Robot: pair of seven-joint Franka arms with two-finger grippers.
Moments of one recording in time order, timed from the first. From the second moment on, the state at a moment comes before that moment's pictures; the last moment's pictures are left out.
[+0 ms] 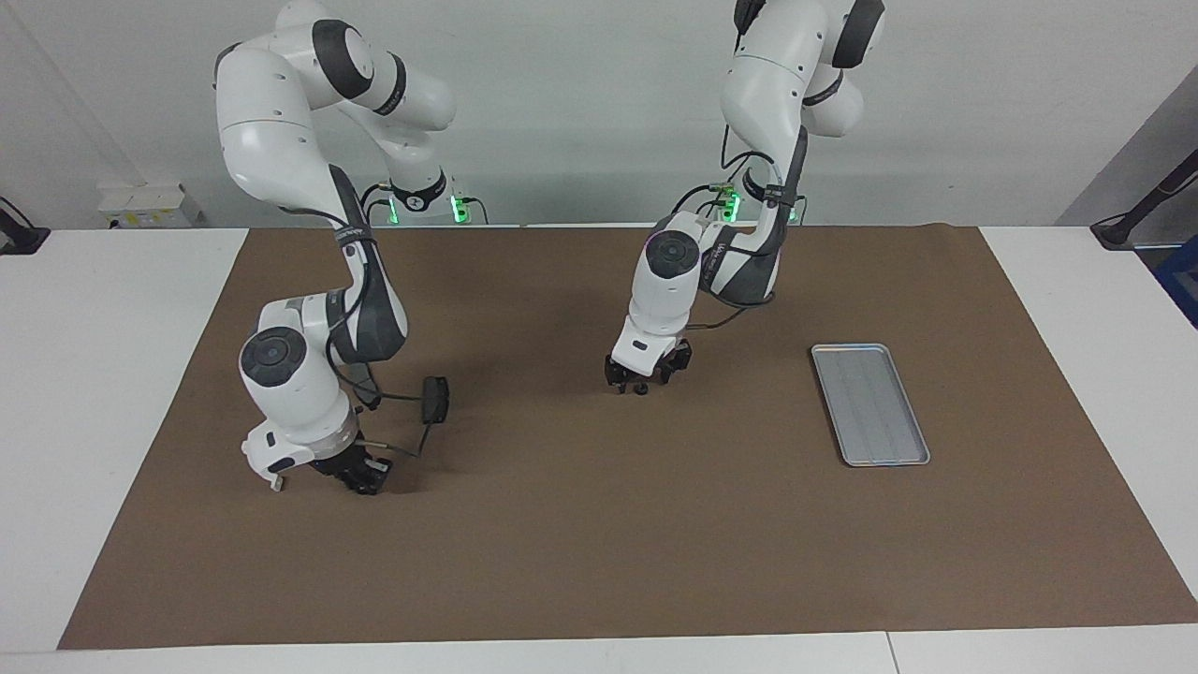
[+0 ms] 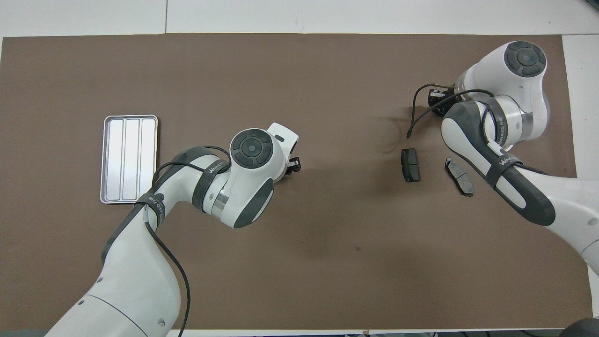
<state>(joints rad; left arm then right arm) -0.57 0.42 -0.07 -1.87 -0.02 2.31 -0.78 -0.30 0.65 0.38 -1.57 -0.33 2.22 0.48</state>
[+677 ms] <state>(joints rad) -0.51 0.39 -0.05 -1.78 -0.02 2.13 -0.70 -0.26 0.52 0.48 -1.46 -0.33 1.83 0.46</state>
